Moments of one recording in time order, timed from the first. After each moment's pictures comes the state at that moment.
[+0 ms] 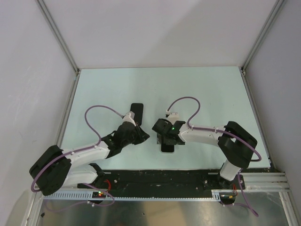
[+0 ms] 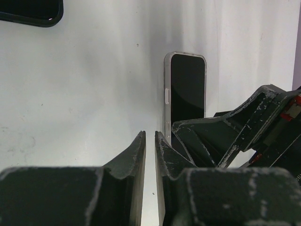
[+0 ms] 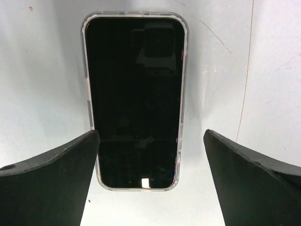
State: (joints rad) left arm -0.77 1.18 0.41 0.16 -0.07 -0.96; right arm 1.01 1.68 1.02 -0.60 0.42 0.97
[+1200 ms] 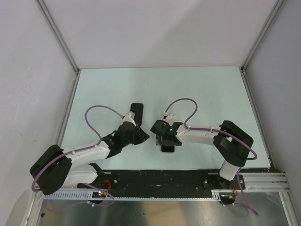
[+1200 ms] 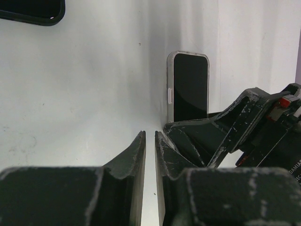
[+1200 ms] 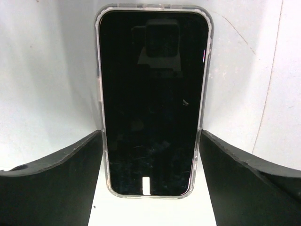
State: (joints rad) left arm -0.77 1.19 0.41 0.16 -0.07 -0.96; right arm 1.03 1.72 1.02 -0.55 0.41 0.97
